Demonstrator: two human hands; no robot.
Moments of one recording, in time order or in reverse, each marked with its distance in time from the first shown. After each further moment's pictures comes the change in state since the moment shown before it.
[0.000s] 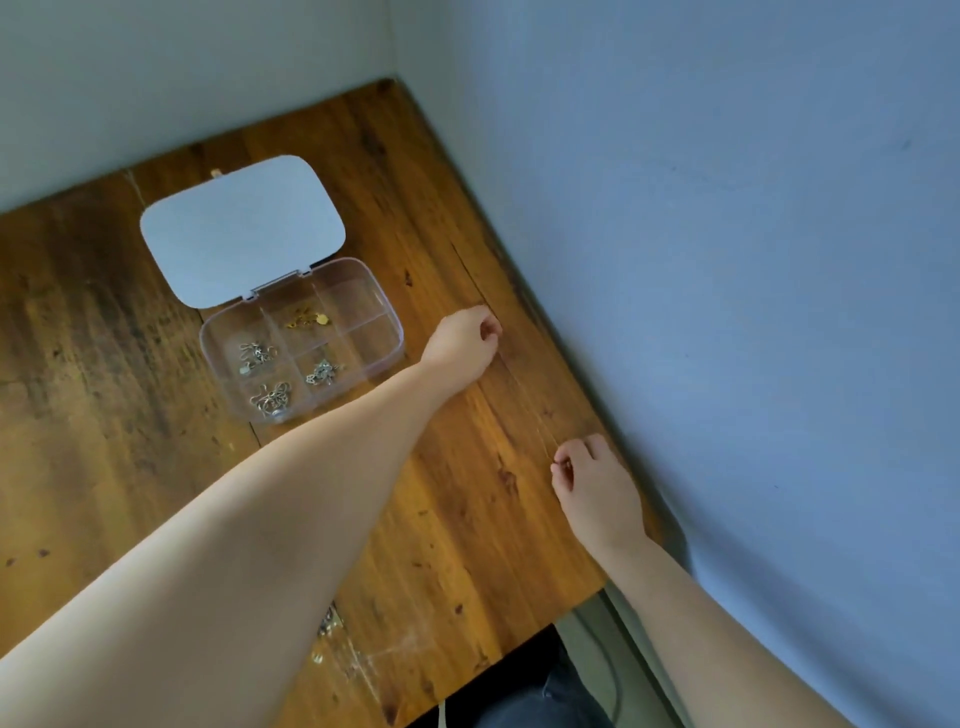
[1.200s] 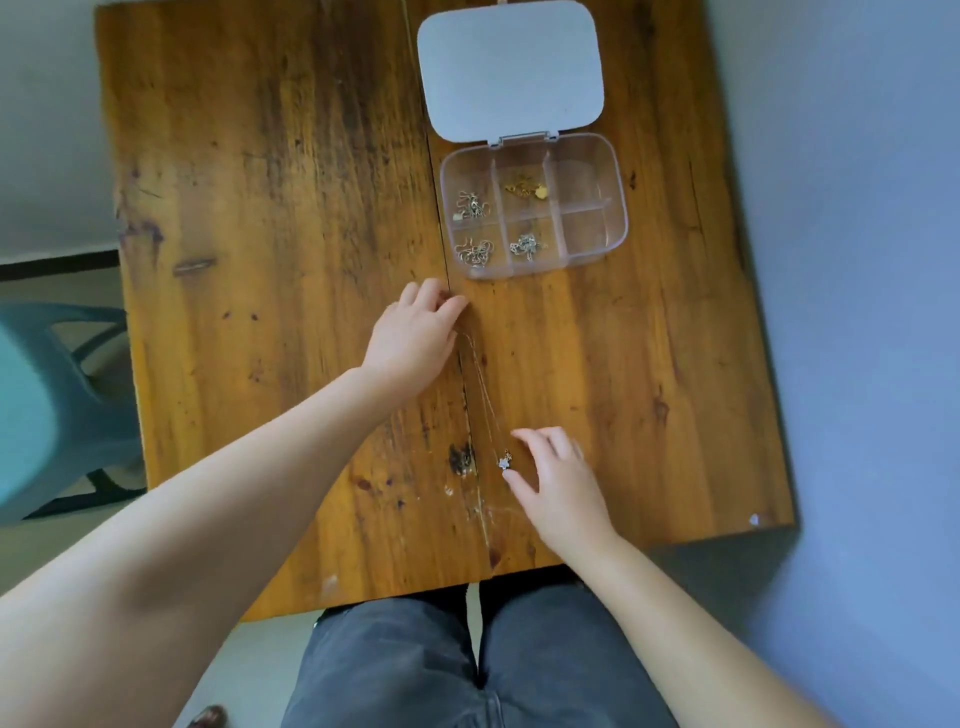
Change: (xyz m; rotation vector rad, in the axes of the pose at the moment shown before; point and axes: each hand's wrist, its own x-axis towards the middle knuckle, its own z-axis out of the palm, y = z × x) left_hand -0.184 -0.168 -0.084 0.537 0.195 -0.059; right_hand -0.096 -0.133 0.056 0.134 -0.438 -0.345
